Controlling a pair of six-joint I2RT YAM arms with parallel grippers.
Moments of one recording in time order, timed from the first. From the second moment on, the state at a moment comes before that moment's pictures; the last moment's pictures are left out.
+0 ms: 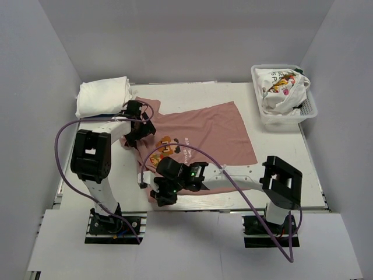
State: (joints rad) left arm -0.19 1.84 1.17 -0.41 -0.08 -0.67; right arm 1.31 1.72 1.14 -0.24 -0.42 -0.14
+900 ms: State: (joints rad) left arm -0.20 1.46 1.20 -0.55 -0.12 -0.57; right arm 1.03 1.40 0.91 -0.05 -0.01 0.12
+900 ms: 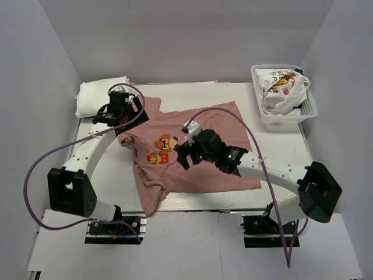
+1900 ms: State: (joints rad) left arm -0.22 2.29 1.83 -0.48 -0.01 -0.37; right arm 0.30 2.08 1.48 -0.38 0.12 0.36
